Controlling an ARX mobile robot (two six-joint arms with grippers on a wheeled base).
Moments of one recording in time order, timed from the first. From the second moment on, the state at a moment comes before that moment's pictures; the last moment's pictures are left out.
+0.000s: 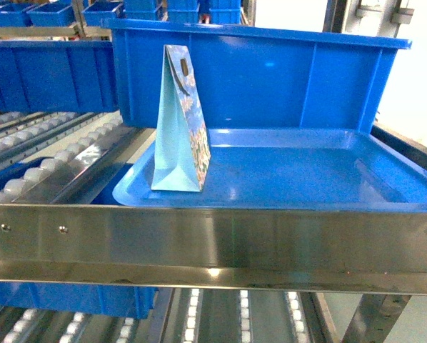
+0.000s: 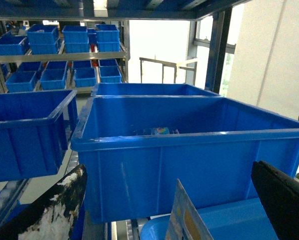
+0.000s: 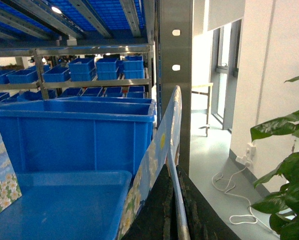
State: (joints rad) left arm -0.30 1.43 0.89 0.60 -0.08 -0.03; right arm -0.25 0.39 0.21 0.37 -0.22 0.11
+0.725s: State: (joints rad) left arm -0.42 1.66 1.05 0.48 -0.23 -0.07; right arm -0.25 0.38 0.20 0.37 -0.22 0.11
